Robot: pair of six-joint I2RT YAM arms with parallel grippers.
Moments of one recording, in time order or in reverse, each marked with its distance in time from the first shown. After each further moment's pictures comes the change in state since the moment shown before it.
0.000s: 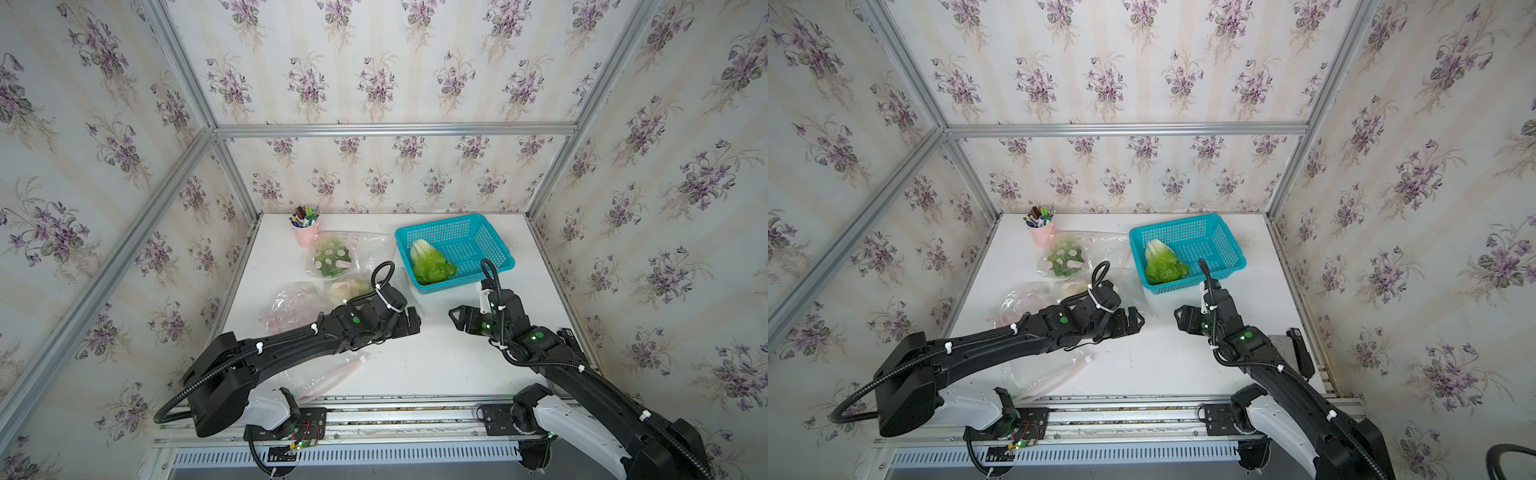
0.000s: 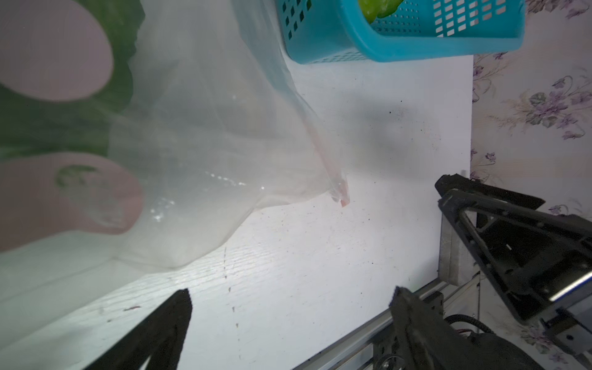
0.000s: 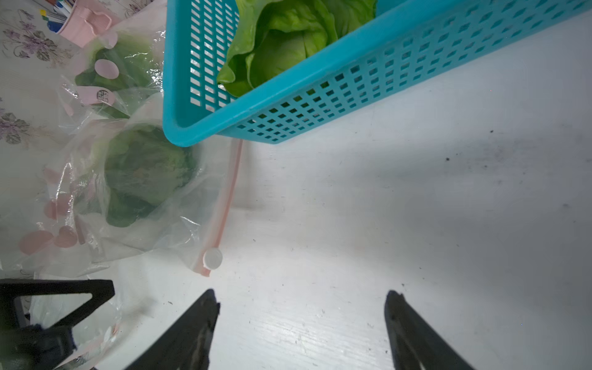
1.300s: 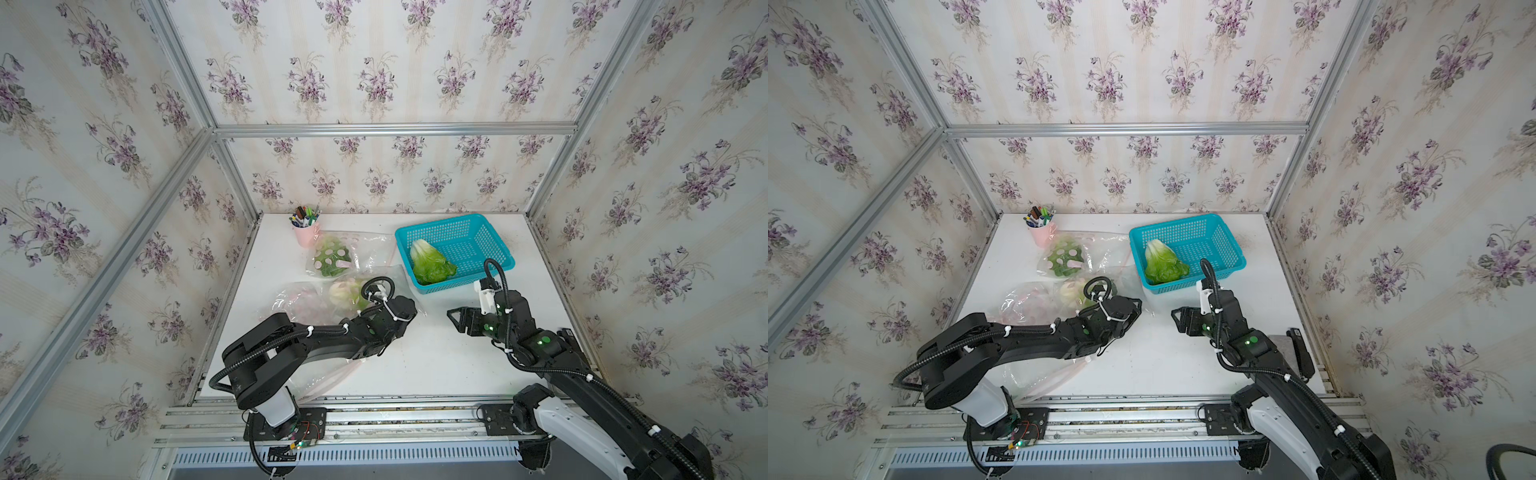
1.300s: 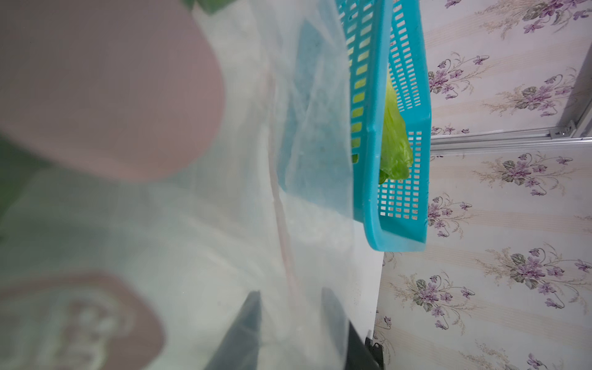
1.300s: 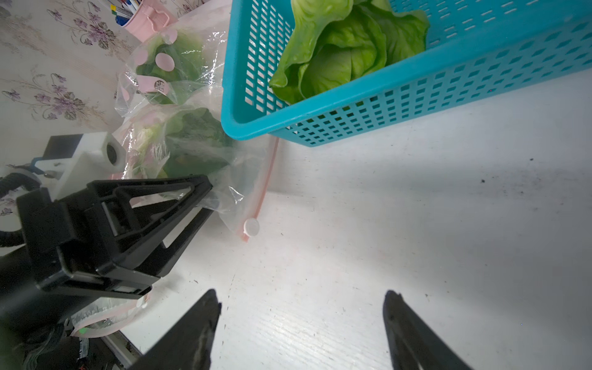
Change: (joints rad) left arm -0.004 0.219 -0.107 0.578 -0.344 -0.429; right arm -0.006 -0.077 -0.006 0.011 -0.088 -0.078
